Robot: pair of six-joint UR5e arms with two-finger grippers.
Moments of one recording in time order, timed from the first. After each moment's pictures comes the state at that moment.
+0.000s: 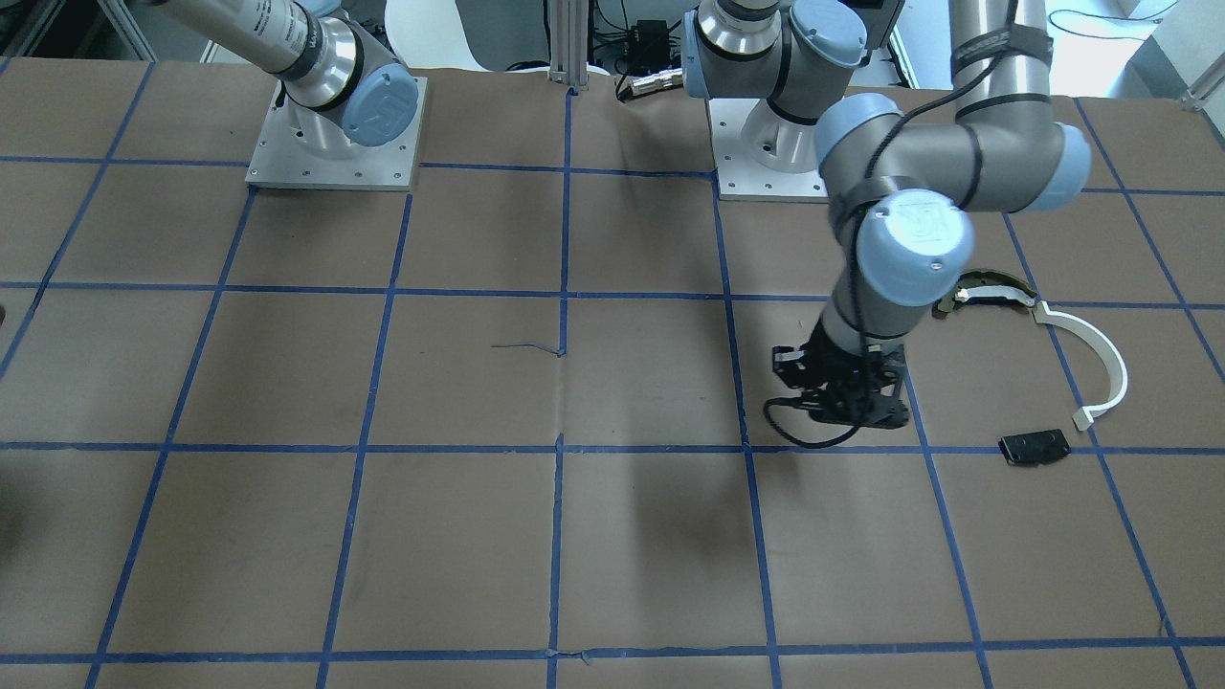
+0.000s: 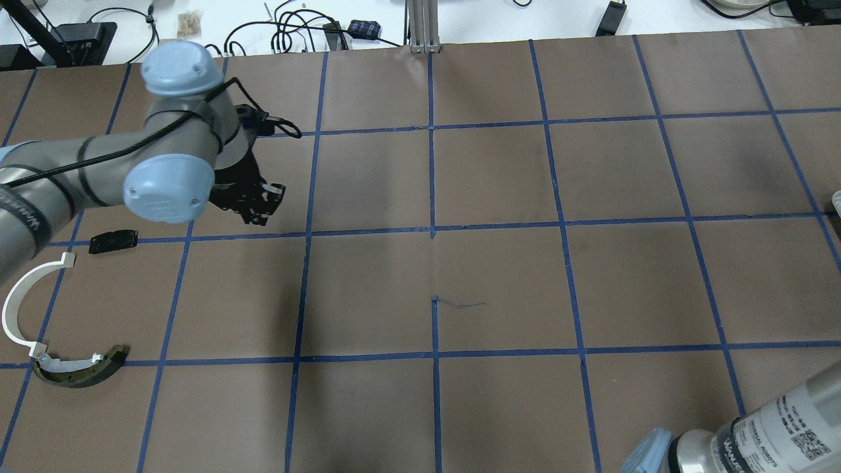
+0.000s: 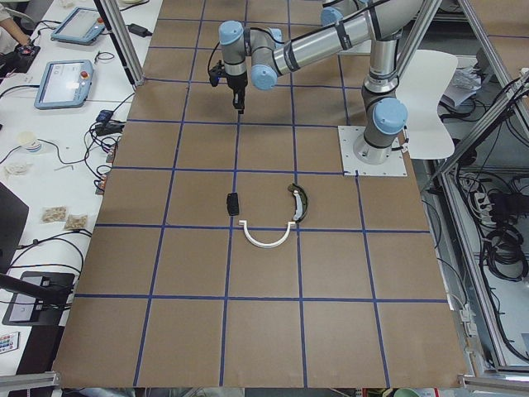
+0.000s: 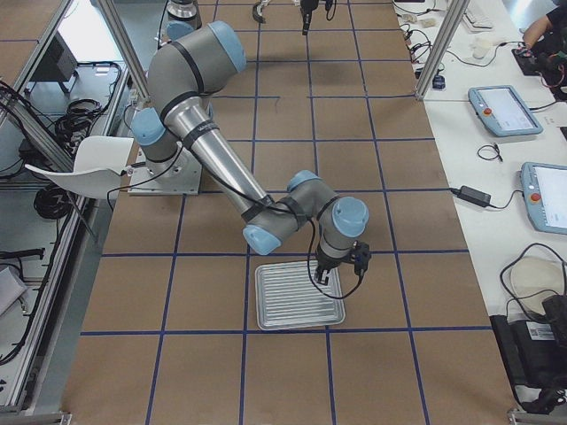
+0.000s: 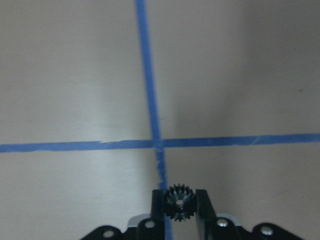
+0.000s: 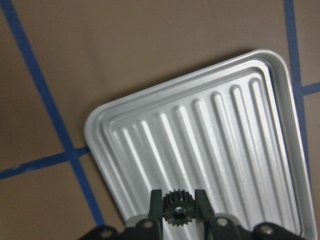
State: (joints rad) left arm -1.43 -1.79 -1.85 -1.15 1.68 0.32; right arm 0.78 -1.02 1.41 -1.94 -1.72 -0.53
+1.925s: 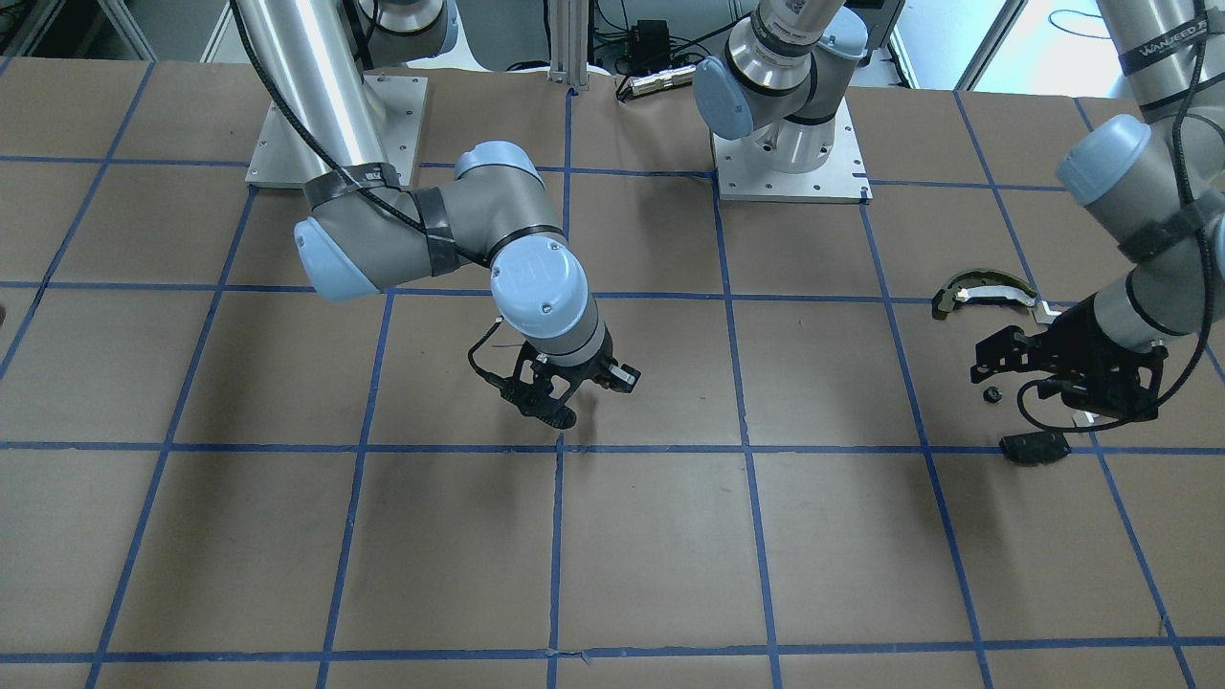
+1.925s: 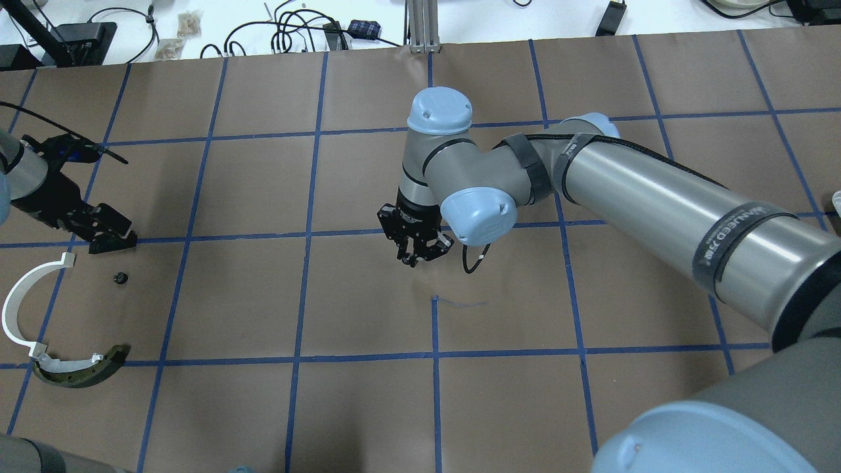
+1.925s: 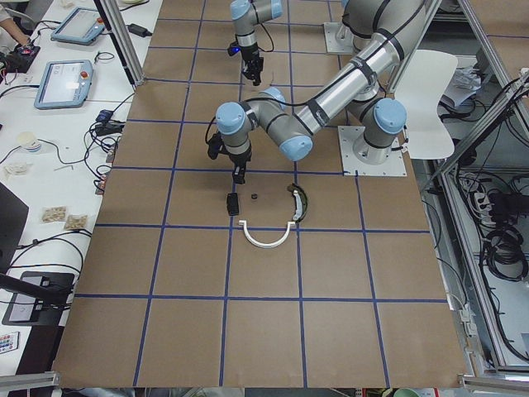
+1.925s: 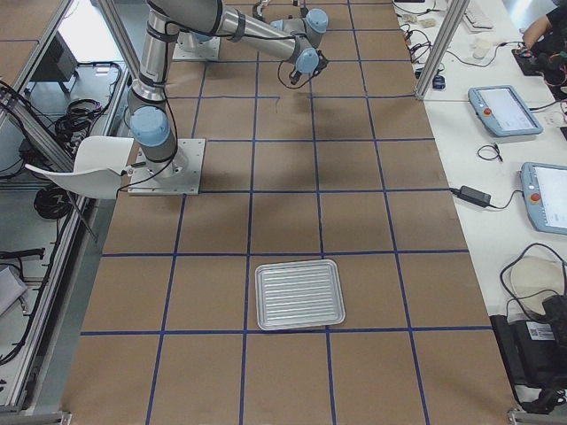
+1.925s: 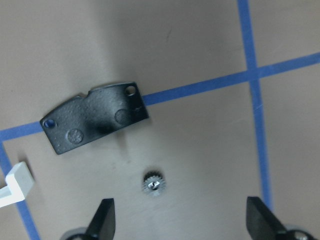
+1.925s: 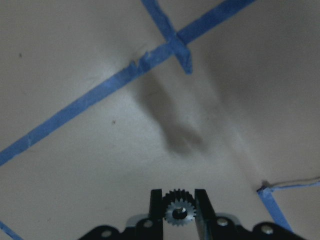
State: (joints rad) left arm -1.04 -1.83 -1.81 -1.20 1.54 0.71; right arm 1.98 -1.06 1.67 -2.06 -1.30 0.94
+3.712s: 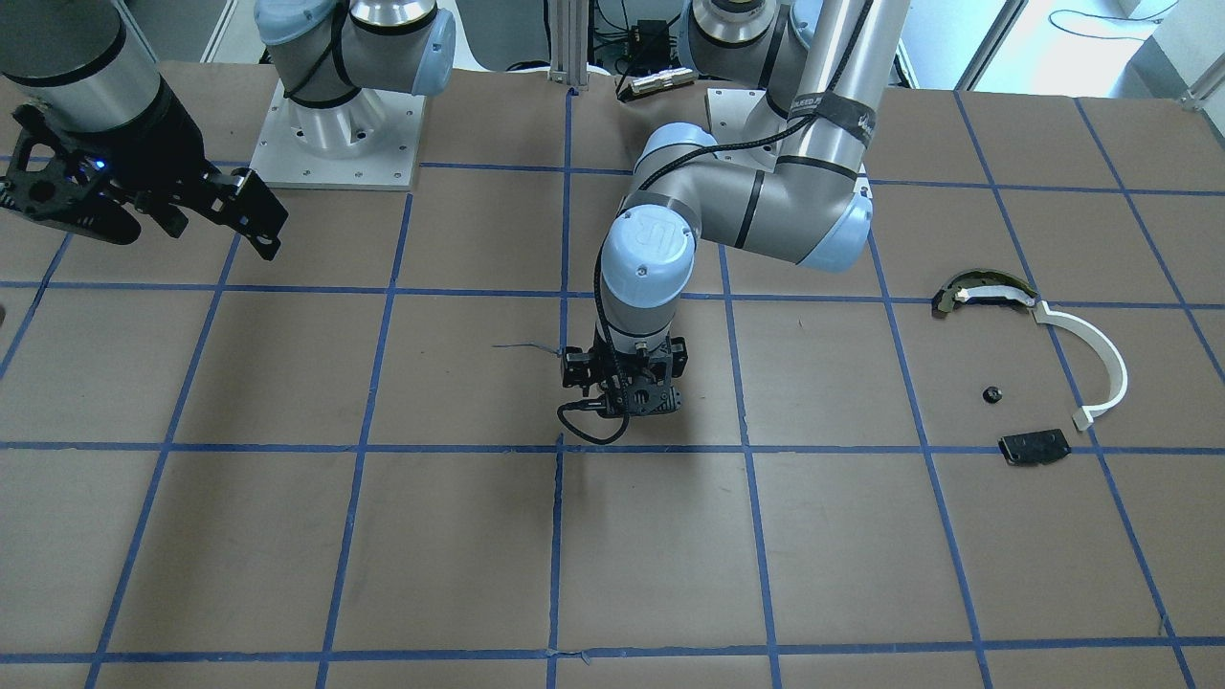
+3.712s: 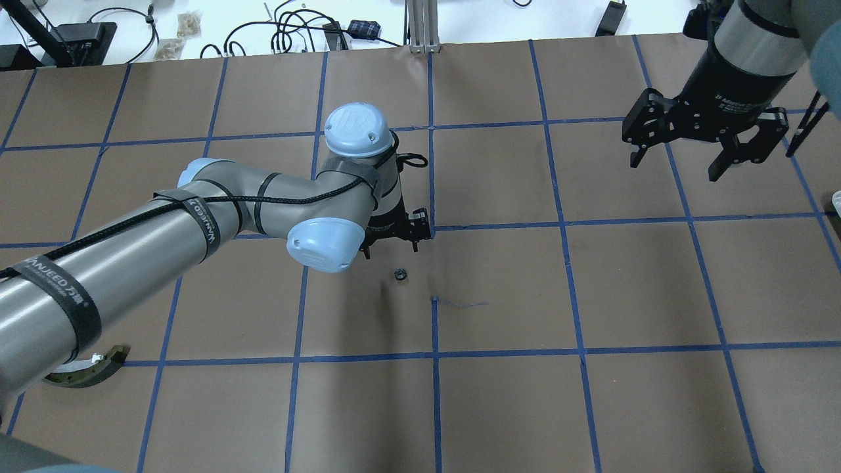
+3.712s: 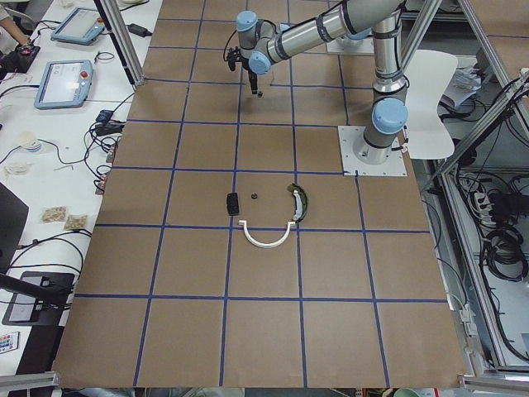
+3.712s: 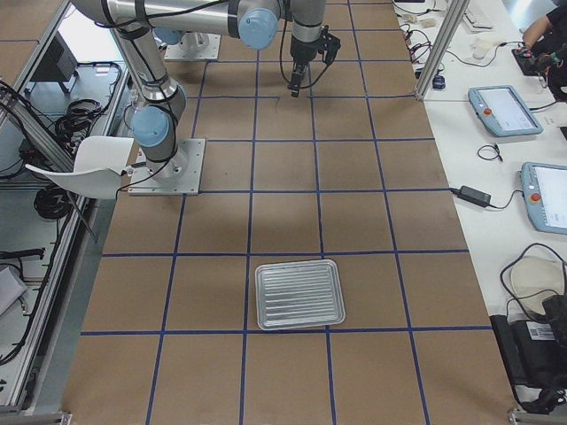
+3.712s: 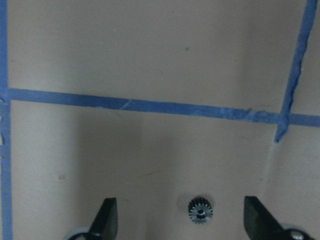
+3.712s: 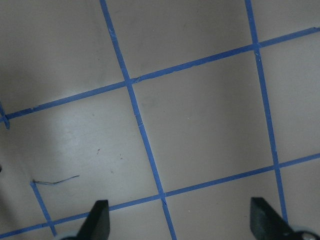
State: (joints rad) left arm -1.89 -1.98 -1.83 -0.98 1.53 -0.43; right arm 1.44 -1.61 1.64 -1.53 -1.56 0.13
